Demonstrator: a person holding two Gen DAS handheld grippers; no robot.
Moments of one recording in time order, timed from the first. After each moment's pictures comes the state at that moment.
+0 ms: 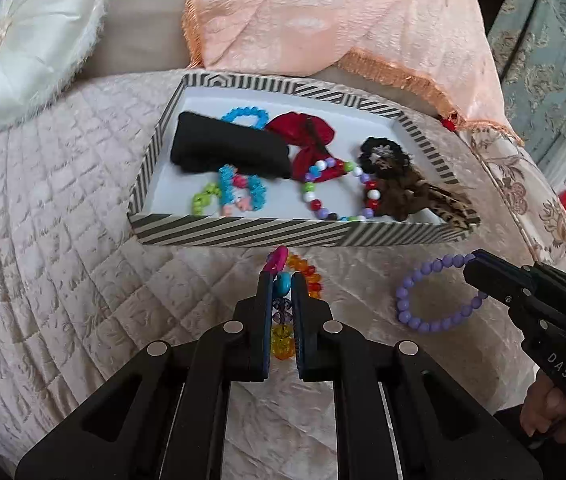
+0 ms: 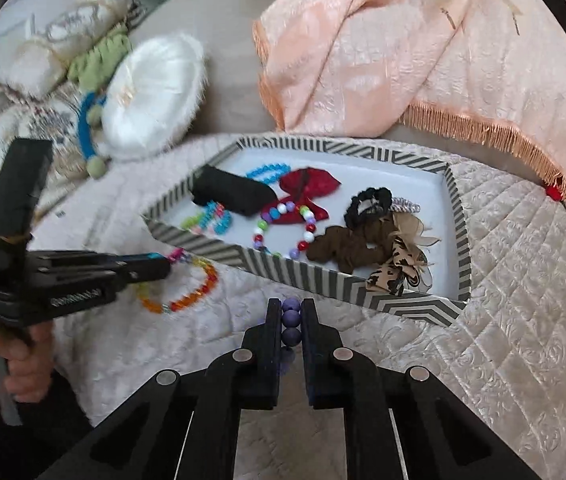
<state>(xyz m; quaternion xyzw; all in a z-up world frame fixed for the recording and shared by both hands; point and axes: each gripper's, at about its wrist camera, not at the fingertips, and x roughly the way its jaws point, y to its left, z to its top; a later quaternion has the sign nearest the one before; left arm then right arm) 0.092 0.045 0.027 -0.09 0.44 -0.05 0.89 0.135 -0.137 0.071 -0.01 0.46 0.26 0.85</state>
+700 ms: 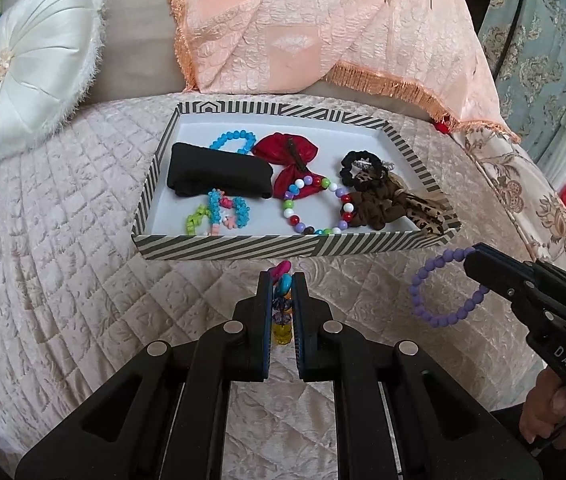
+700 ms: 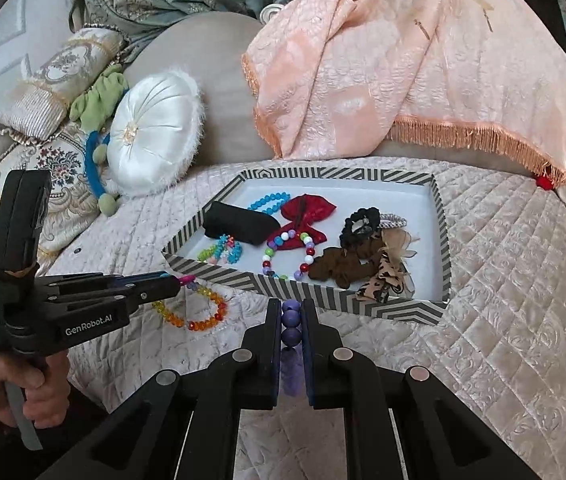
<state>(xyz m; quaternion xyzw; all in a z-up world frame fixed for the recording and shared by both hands) 0.082 0.028 0.053 -0.07 0.43 -0.05 0.90 0.127 -0.152 0.098 0.04 0.44 0.25 0.86</state>
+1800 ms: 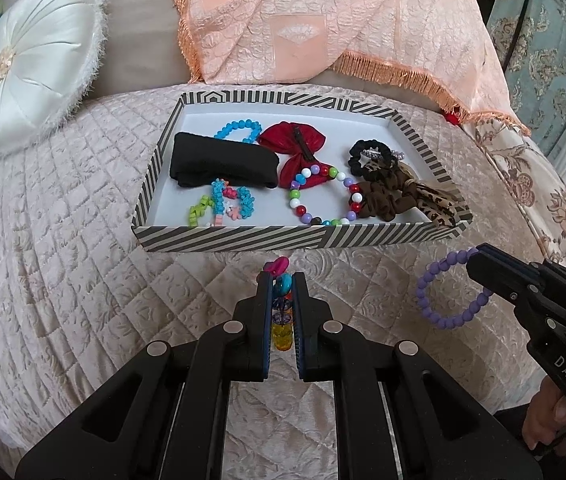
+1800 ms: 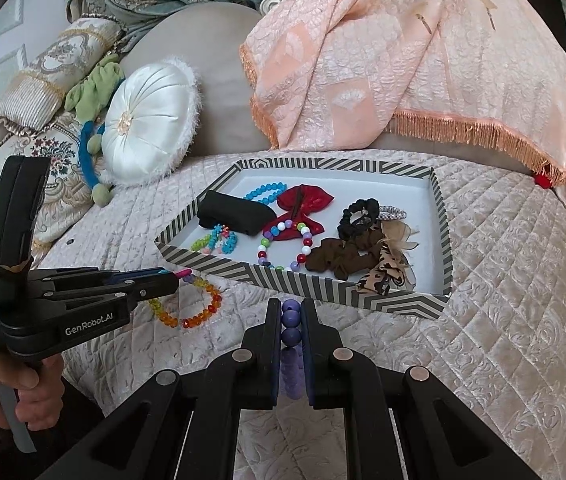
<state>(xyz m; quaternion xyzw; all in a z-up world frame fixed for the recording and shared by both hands) 0.086 0.026 0.047 -0.06 0.44 -0.03 0.89 0.126 -0.147 0.091 0.02 0.45 0.24 0.86</state>
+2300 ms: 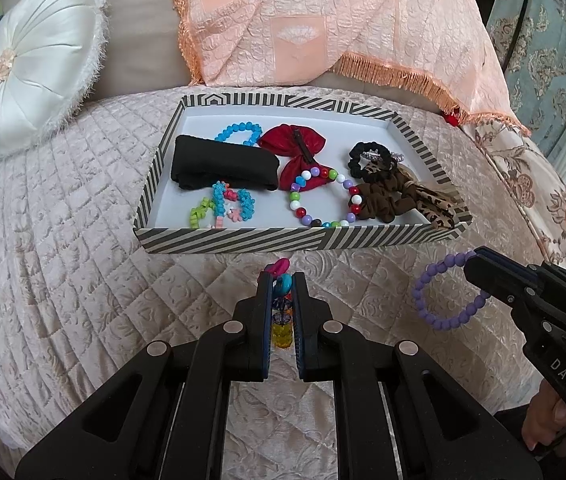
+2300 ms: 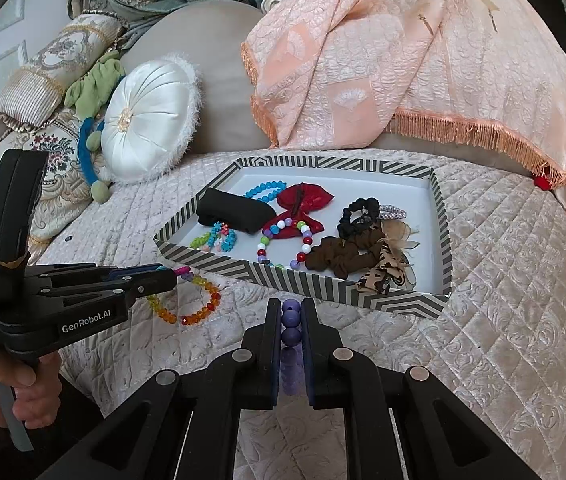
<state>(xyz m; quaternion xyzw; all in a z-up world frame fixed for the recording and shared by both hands) 0.085 0.026 0.048 -0.06 0.44 -0.03 0.89 0.126 -0.145 0.090 0.02 0.46 0.24 0.86</state>
